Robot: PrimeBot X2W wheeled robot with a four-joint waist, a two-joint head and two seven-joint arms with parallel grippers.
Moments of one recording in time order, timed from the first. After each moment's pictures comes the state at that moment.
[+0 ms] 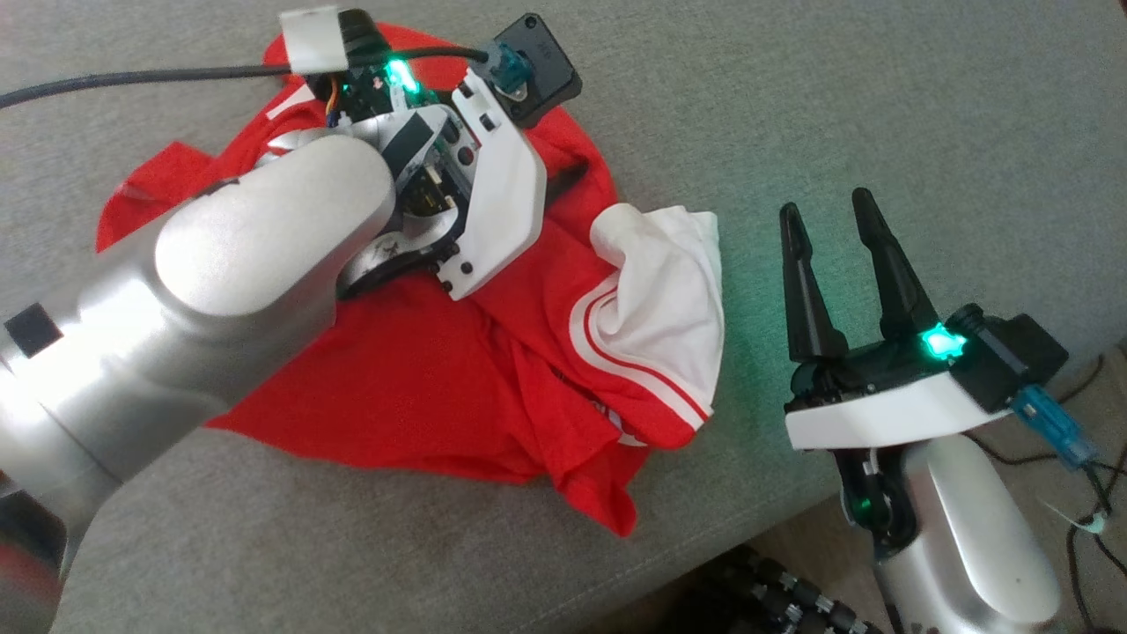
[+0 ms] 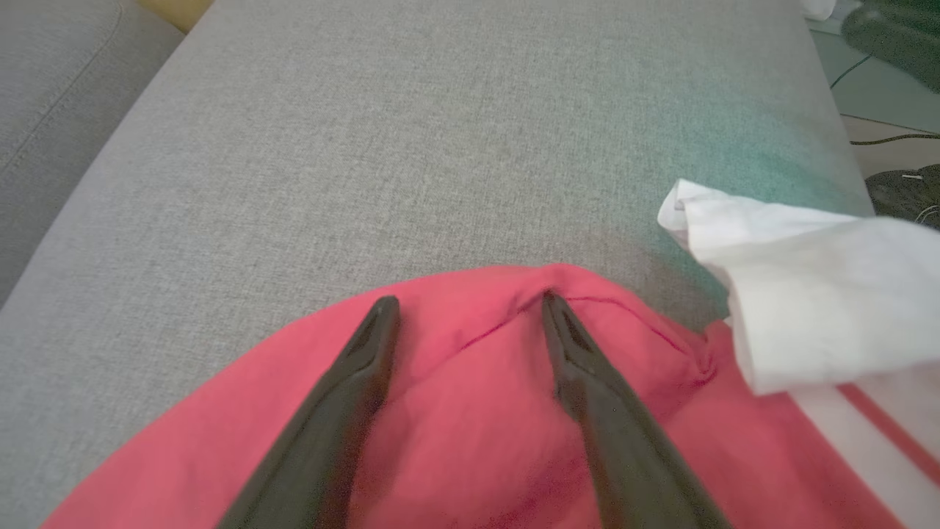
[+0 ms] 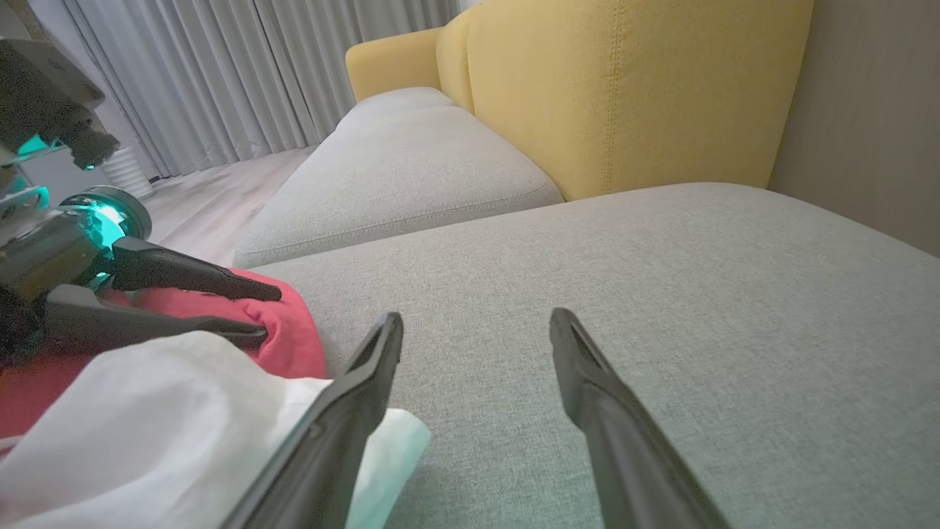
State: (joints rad) left arm -1.29 0.41 -1.32 0.31 -0.85 -0.13 0.59; right arm -0.24 -0.05 0.21 0.14 0.28 0.12 -0.26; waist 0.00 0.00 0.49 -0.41
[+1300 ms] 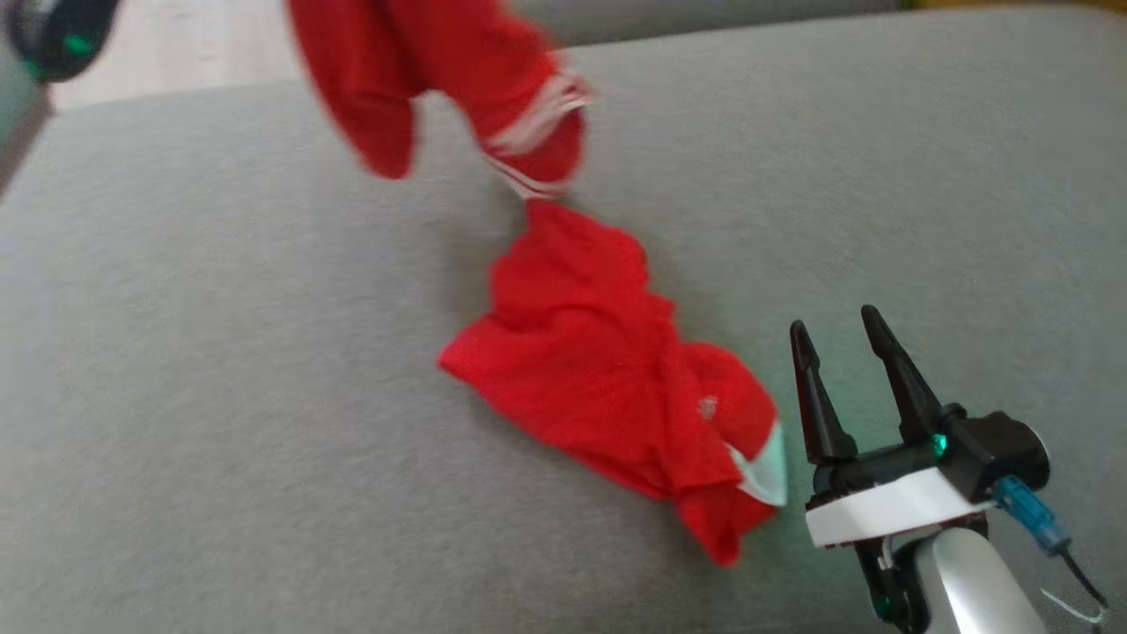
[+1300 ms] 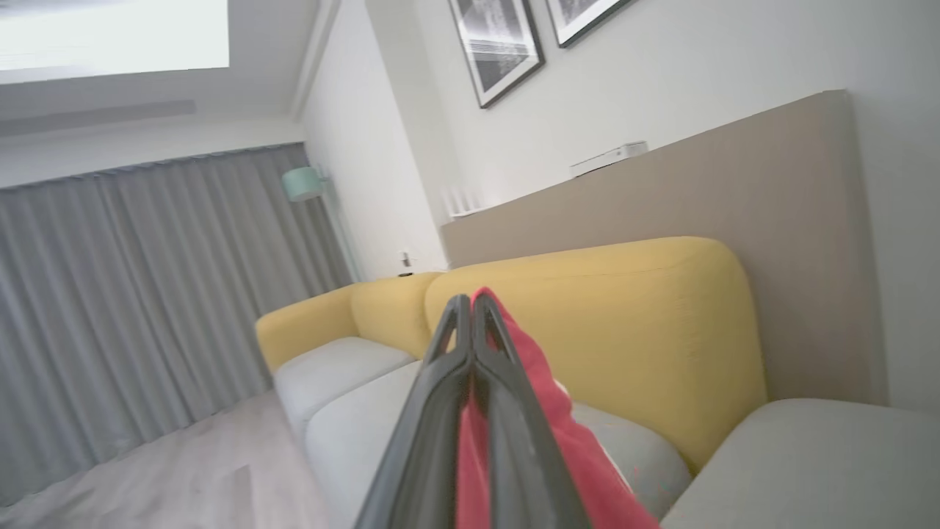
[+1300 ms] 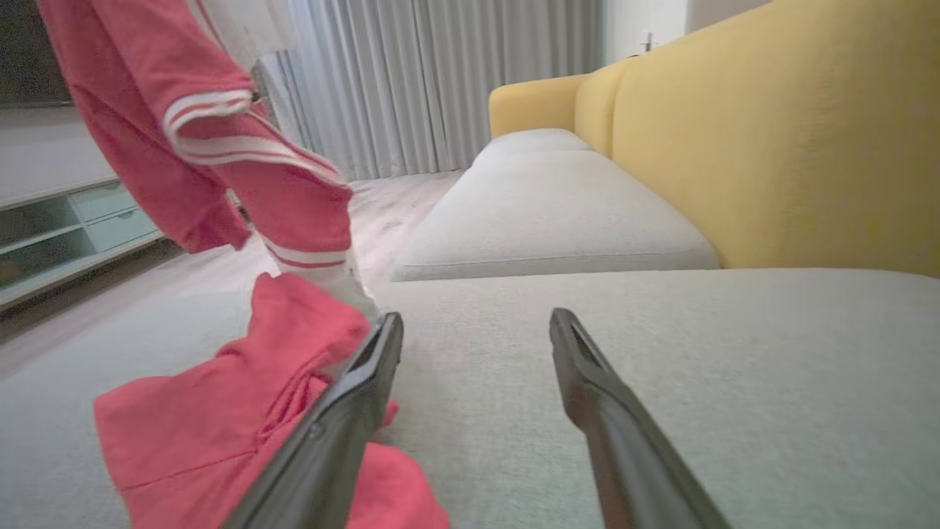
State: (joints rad) left arm -1.50 0.56 -1.16 0.54 -1.01 -0.13 -0.18; right arm -0.07 -0.06 0.16 0.17 0.13 0.12 -0.26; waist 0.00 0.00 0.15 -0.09
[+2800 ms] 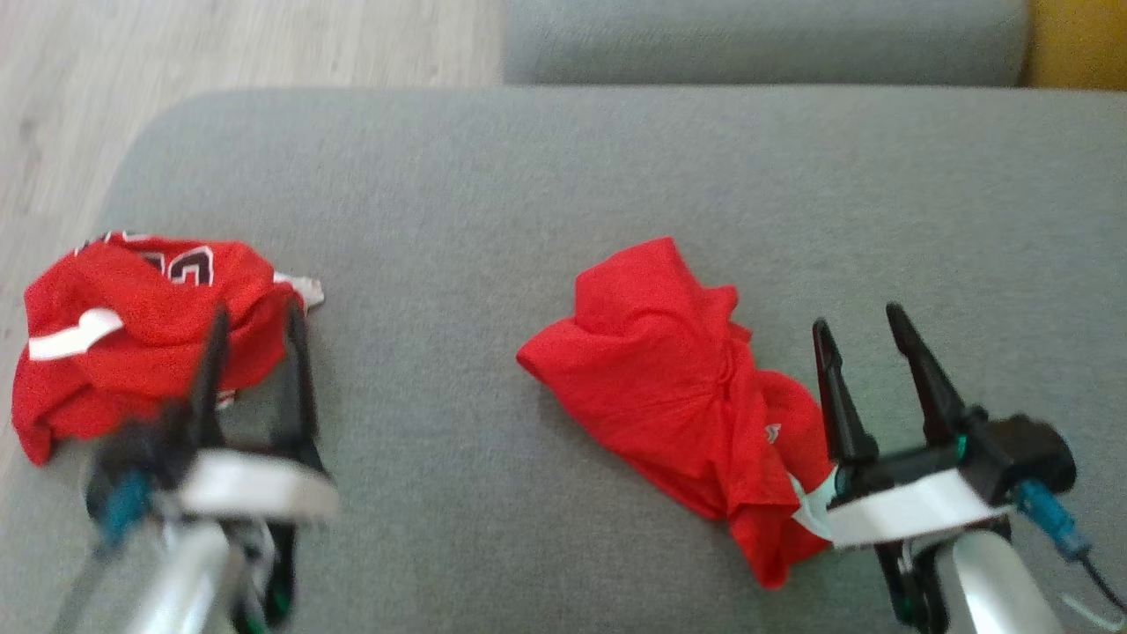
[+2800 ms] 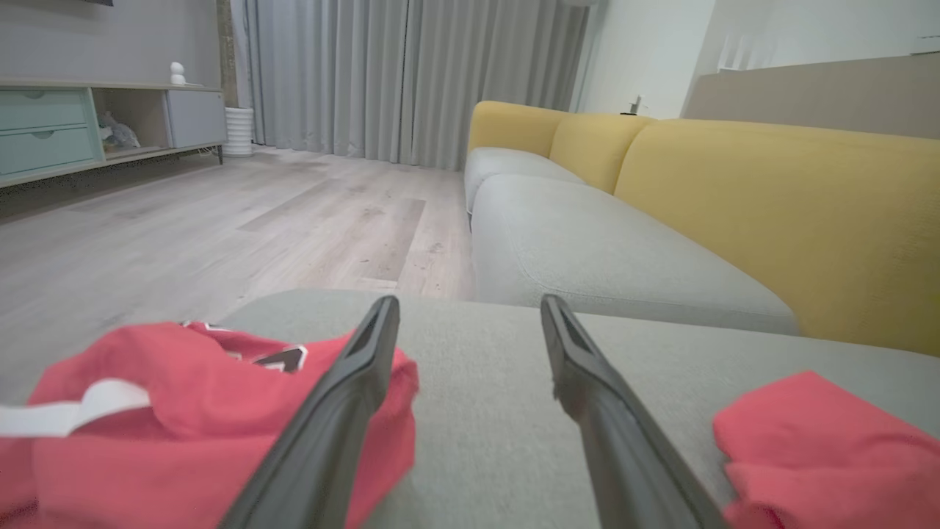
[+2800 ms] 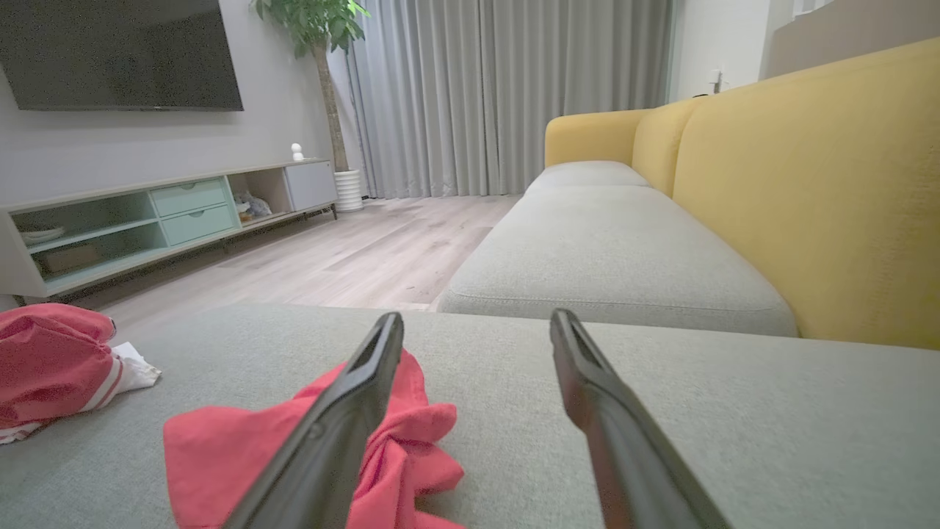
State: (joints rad) left arm -0.25 0.36 -0.41 0.26 -0.63 0.12 -0.25; right arm -0.06 -0.08 0.13 0.15 0.11 0.12 -0.26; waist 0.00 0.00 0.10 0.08
